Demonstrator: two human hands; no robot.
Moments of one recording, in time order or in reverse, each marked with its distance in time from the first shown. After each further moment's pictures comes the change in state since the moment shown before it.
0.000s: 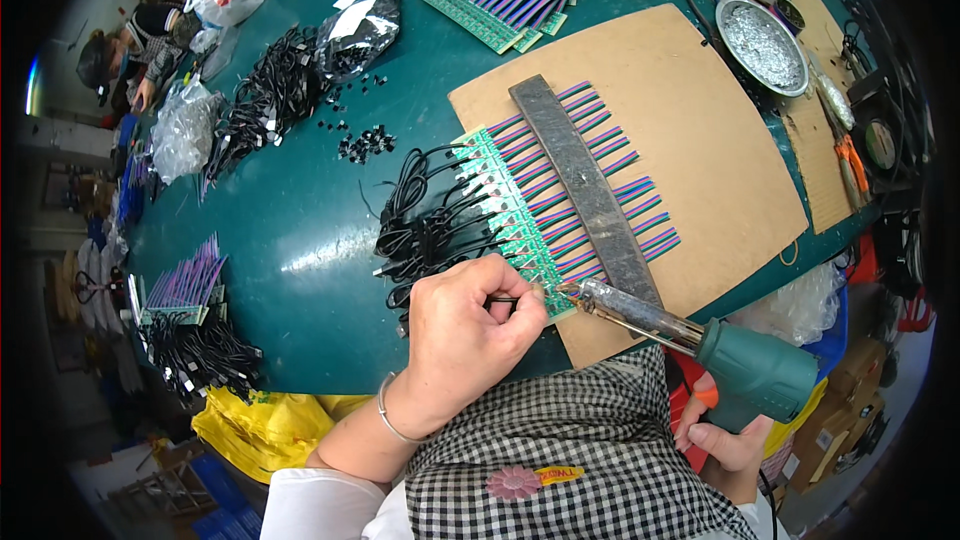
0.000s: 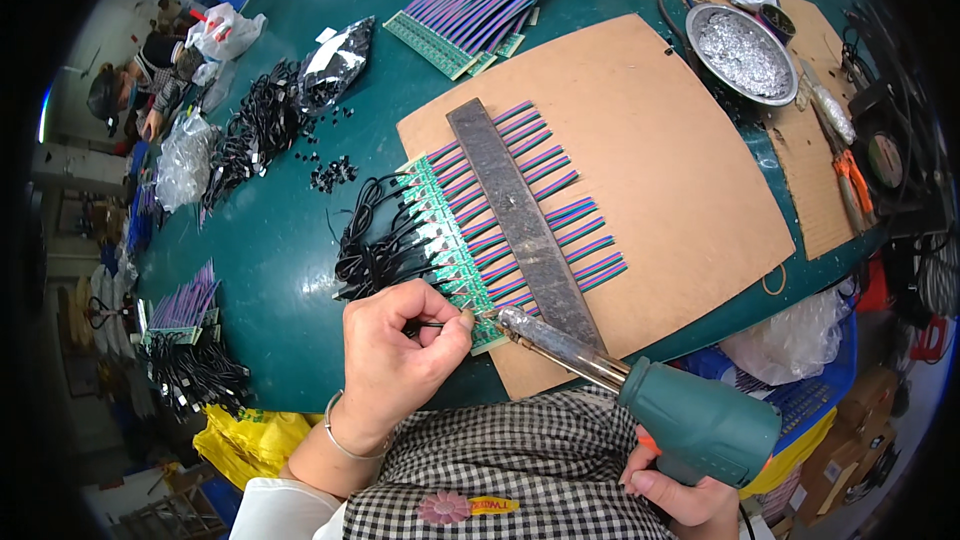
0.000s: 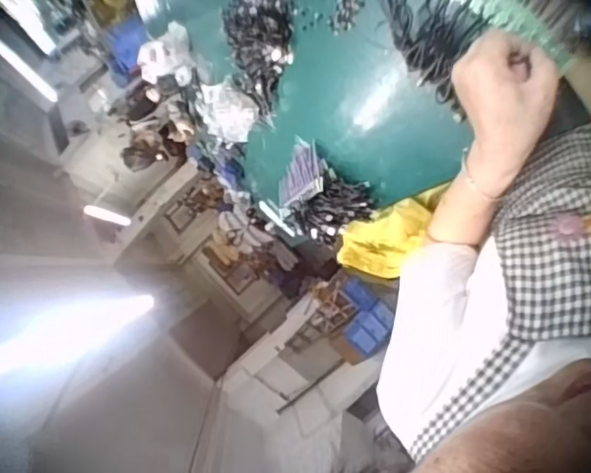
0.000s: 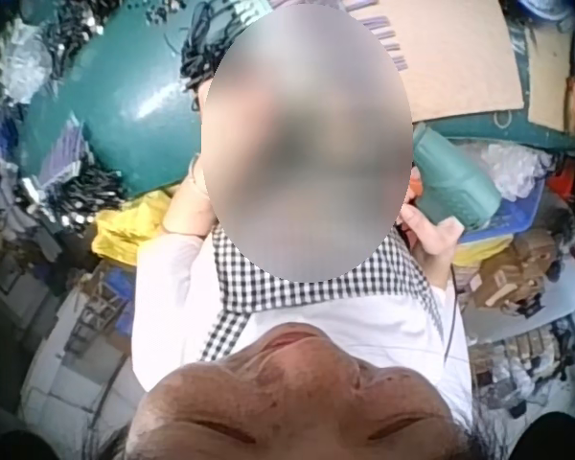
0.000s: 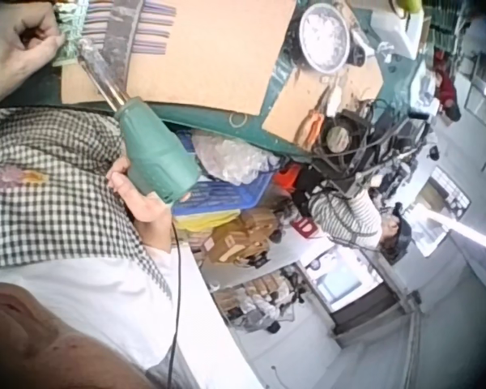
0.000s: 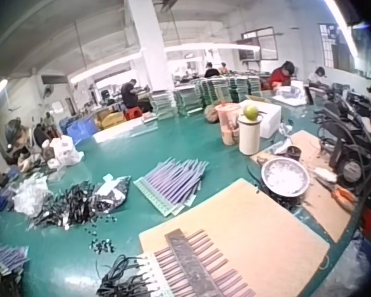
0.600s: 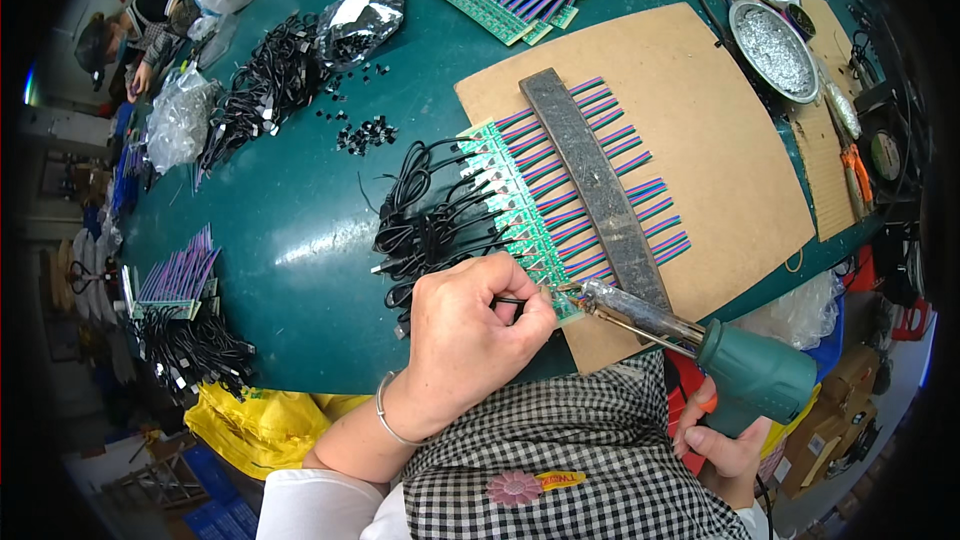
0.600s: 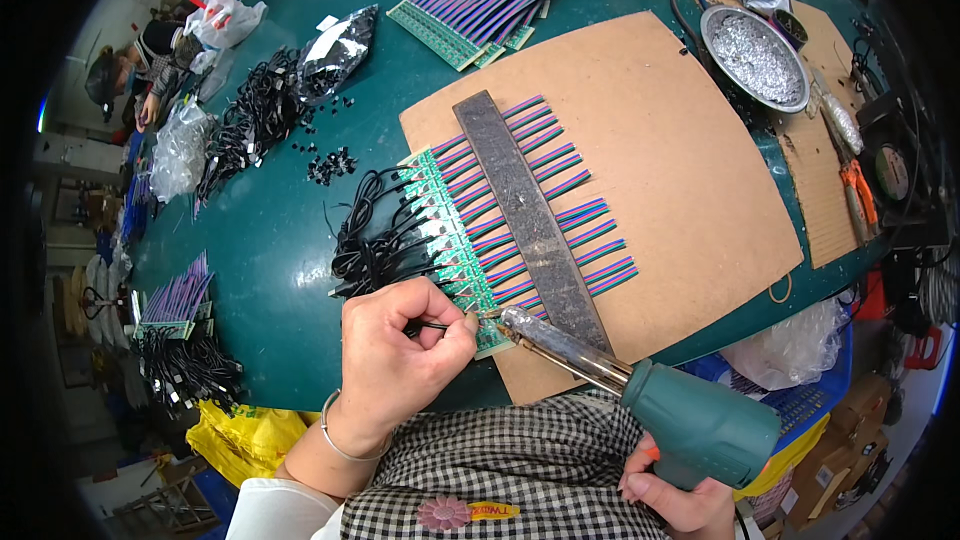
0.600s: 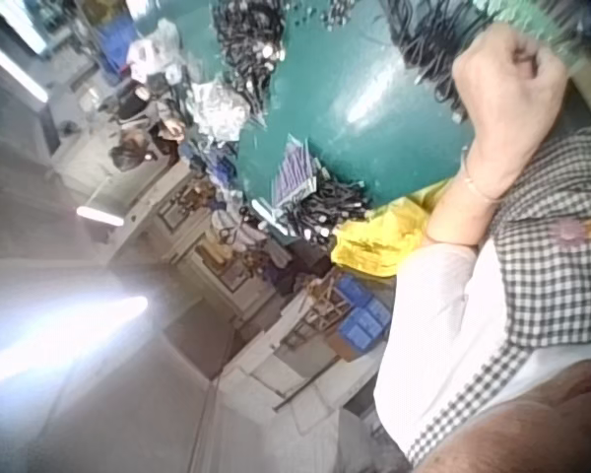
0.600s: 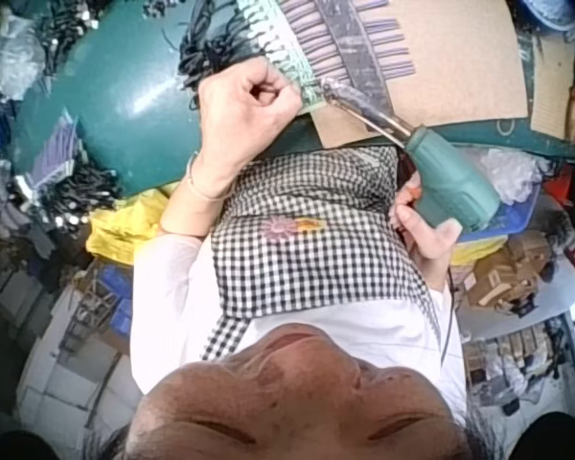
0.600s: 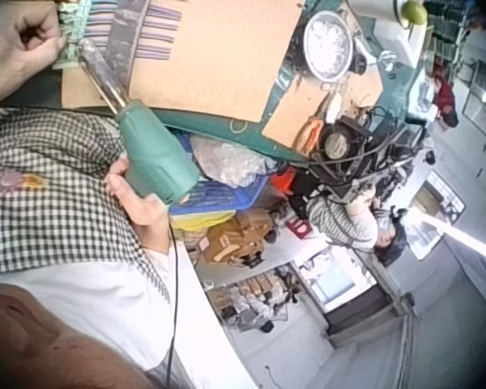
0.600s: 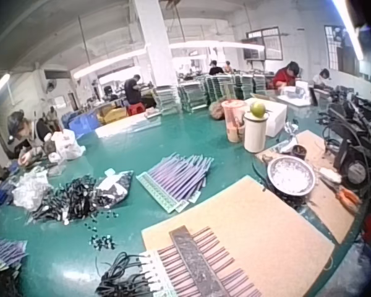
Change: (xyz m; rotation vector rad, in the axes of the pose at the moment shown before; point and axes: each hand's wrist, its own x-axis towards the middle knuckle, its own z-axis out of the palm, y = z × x) left_hand 0.004 0.001 -0.001 -0.013 -0.014 0.004; right_hand 0.002 0.007 0.001 -0.051 -0.005 0.018
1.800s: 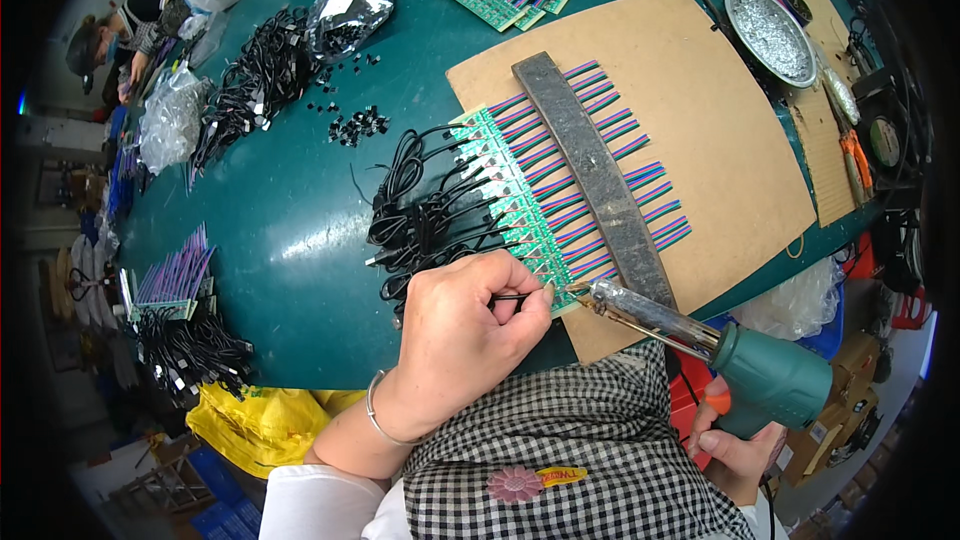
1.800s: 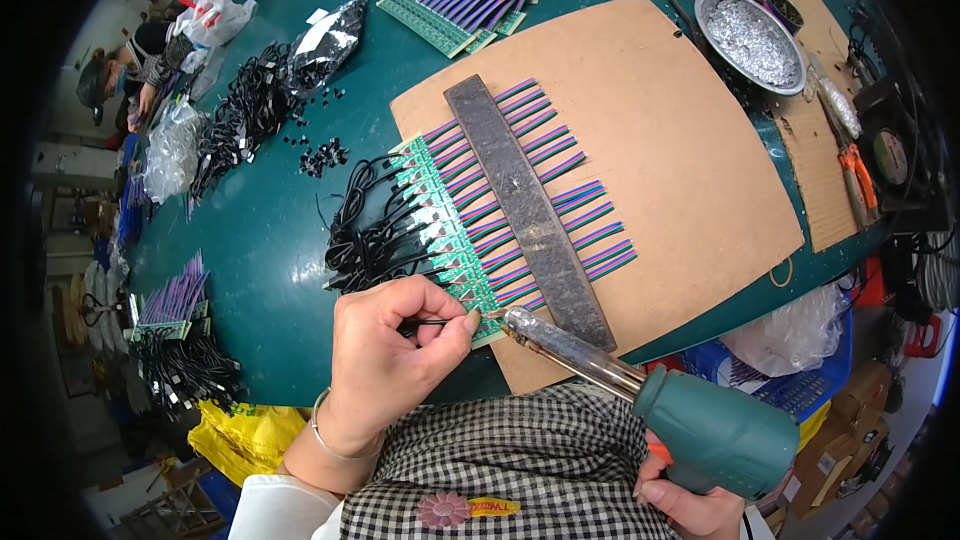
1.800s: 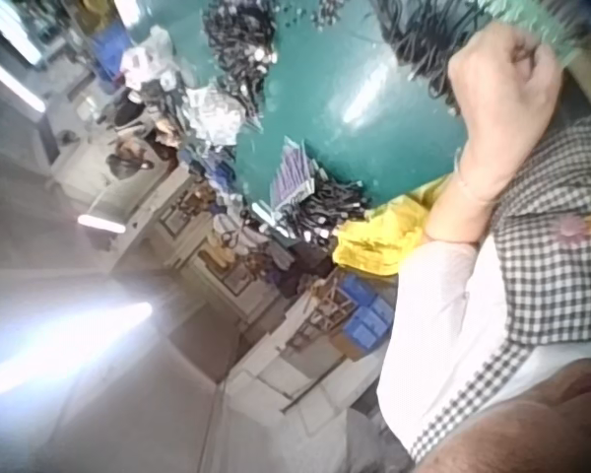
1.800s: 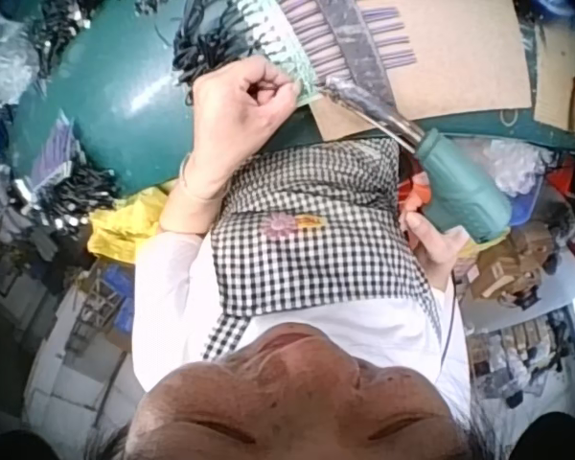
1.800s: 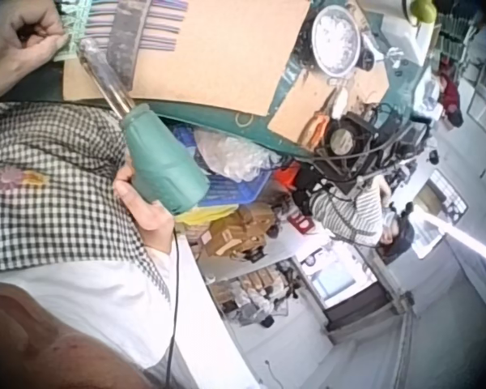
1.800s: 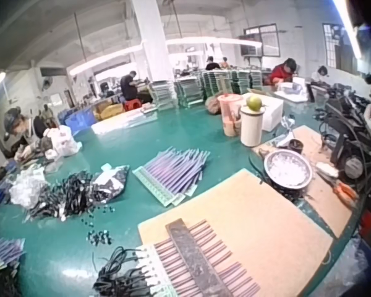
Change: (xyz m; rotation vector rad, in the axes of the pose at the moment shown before) left_hand -0.004 -0.002 -0.006 0.012 -0.108 0.014; right_hand -0.014 -0.014 0.004 0.024 0.118 0.020
